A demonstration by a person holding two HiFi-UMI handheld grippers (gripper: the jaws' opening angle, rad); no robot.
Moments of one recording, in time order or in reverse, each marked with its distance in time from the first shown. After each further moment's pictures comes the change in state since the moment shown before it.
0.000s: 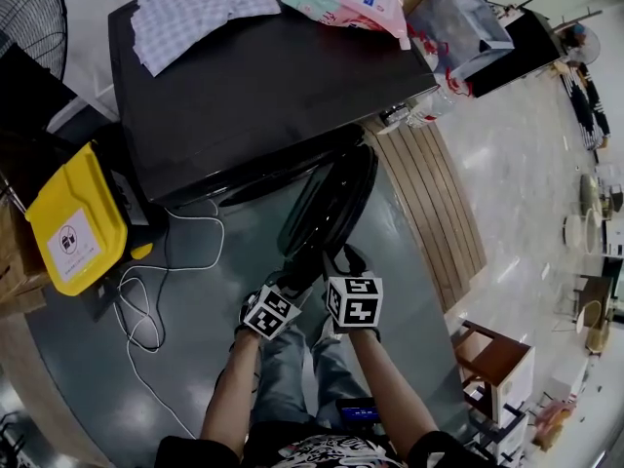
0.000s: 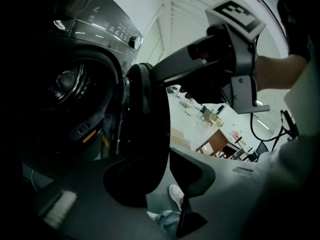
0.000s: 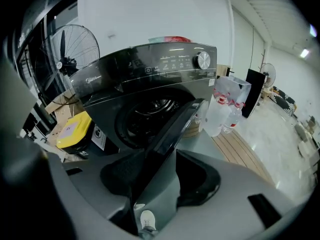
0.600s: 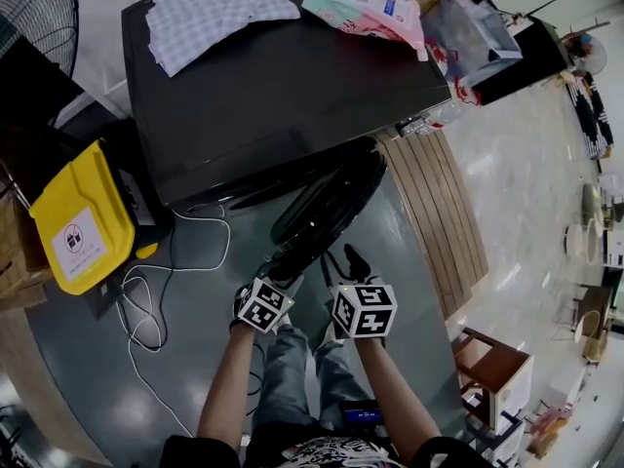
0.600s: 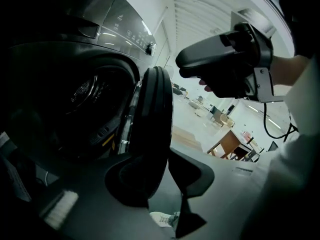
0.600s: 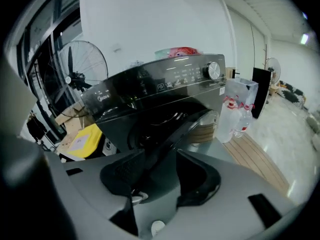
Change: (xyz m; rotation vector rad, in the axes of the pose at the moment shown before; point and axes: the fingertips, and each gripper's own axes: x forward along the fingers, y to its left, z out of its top) left arm -0.023 0.058 0.003 -0.013 -0.019 0.118; right arm -0.010 0.033 0.037 0.033 -0.096 0.107
